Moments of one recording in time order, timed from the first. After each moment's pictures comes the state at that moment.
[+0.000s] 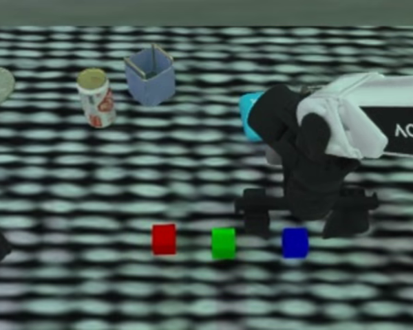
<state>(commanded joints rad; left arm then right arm) 0.02 0.00 0.00 0.00 0.00 0.00 0.64 1.97 1.27 -0.84 0.02 0.64</state>
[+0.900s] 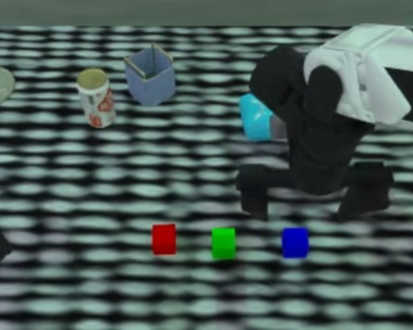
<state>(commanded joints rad) 0.02 0.00 0.00 0.00 0.00 0.00 0.65 1.89 1.41 -1.07 0.02 0.64</state>
